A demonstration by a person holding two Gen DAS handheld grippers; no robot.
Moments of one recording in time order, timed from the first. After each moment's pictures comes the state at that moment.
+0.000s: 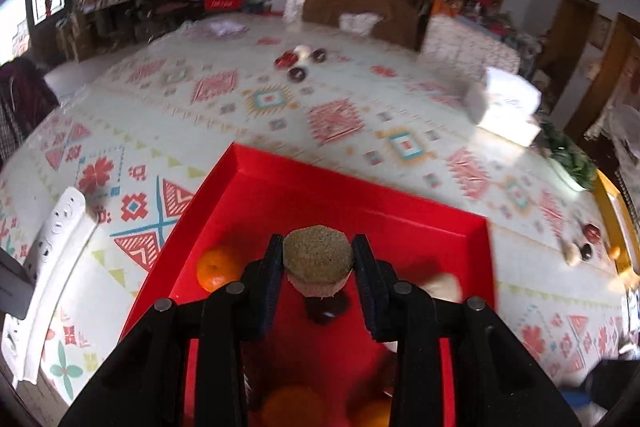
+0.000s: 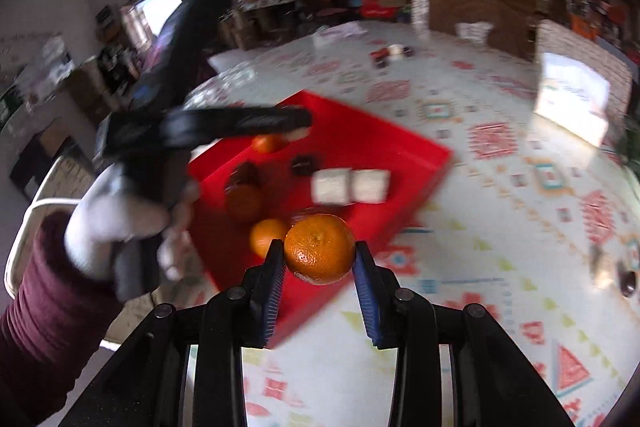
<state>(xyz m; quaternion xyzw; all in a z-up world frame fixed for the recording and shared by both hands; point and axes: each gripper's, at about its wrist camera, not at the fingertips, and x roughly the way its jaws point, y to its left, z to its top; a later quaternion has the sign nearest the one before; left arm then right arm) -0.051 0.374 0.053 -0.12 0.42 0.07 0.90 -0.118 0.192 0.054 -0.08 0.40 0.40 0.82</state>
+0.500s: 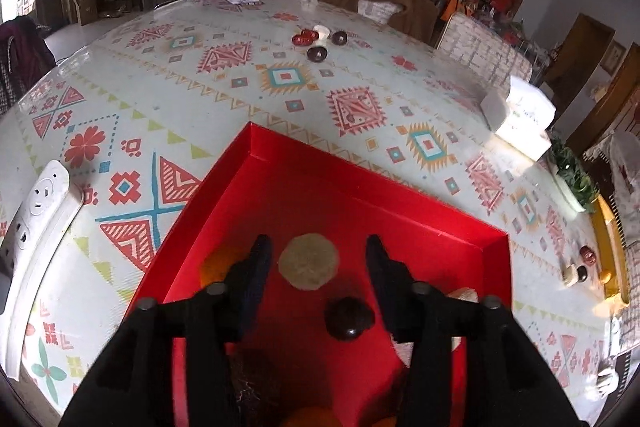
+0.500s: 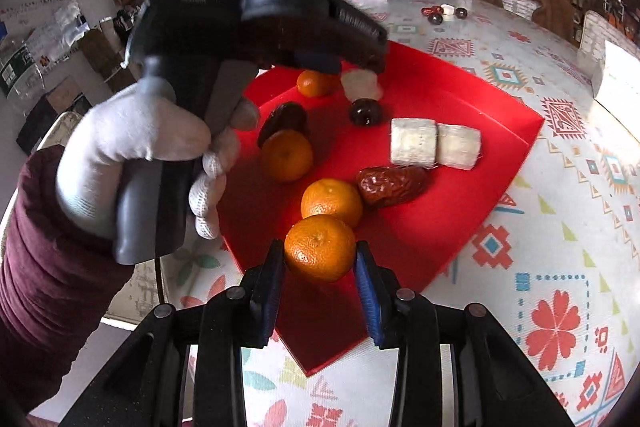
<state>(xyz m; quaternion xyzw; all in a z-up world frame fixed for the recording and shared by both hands) -0.044 0.395 0.044 -0.17 0.43 0.07 0.89 -0.129 0.247 0.010 -0.12 0.44 0.43 0.78</state>
